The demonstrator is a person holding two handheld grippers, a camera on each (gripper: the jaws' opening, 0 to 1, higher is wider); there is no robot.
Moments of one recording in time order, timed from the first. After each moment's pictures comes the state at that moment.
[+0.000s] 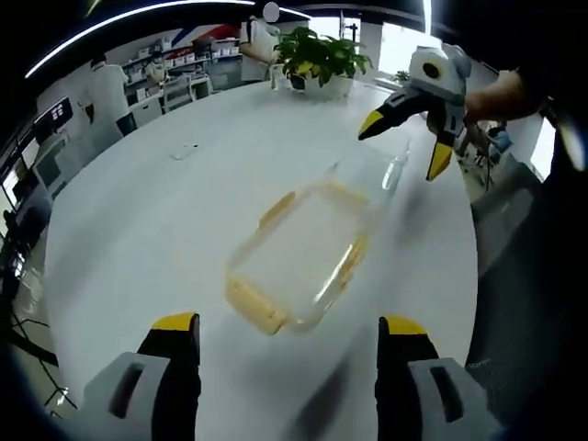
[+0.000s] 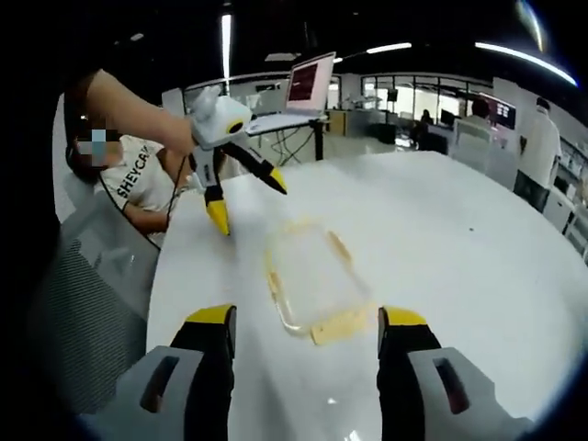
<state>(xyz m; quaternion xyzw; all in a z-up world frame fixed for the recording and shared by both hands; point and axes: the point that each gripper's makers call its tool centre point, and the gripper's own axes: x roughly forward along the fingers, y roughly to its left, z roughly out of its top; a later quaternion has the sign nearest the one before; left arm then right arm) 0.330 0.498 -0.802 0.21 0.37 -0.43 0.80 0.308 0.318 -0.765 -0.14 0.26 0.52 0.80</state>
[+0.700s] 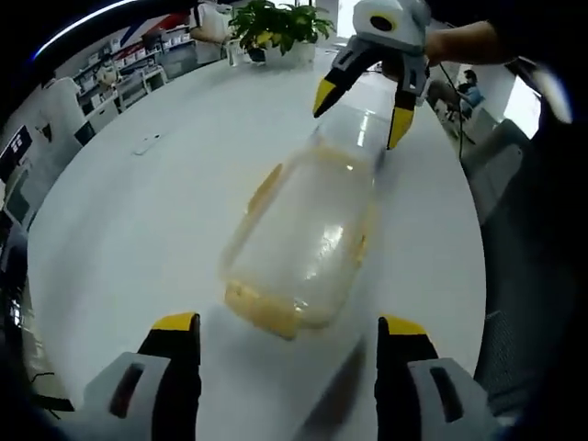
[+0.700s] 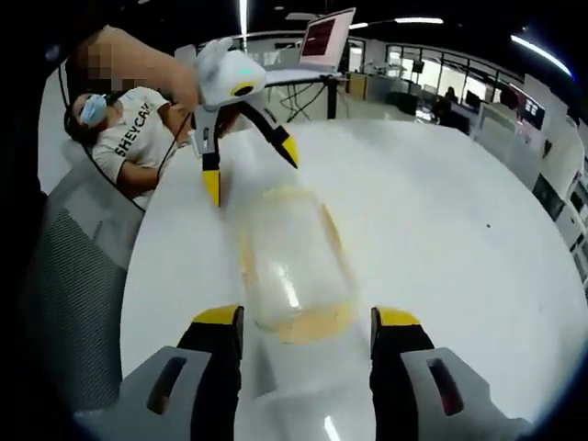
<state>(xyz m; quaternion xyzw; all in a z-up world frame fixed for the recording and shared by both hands) 0.345 0.495 -0.830 0.28 0.39 -0.49 0.73 0.335 0.327 -0.797 -0.23 0.33 0.54 0.74</state>
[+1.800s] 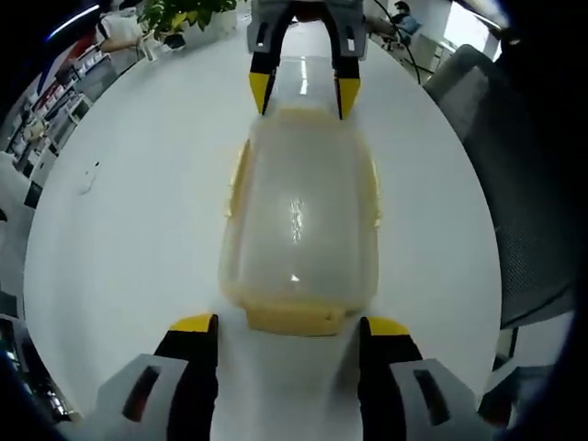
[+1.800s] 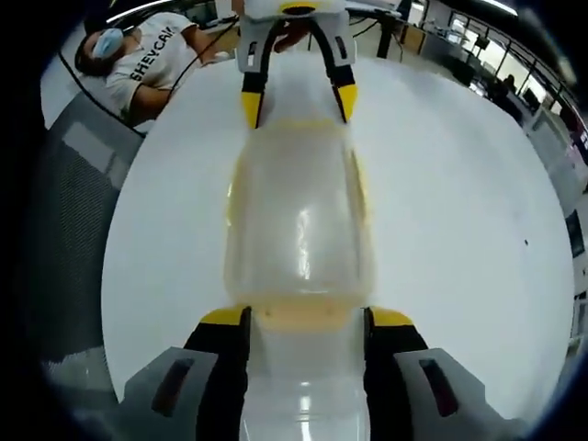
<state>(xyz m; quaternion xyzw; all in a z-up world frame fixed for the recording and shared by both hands) 0.365 0.493 -0.848 0.42 0.39 -0.57 0.60 0.344 0.330 -0.844 -0.37 0.41 0.56 0.62</state>
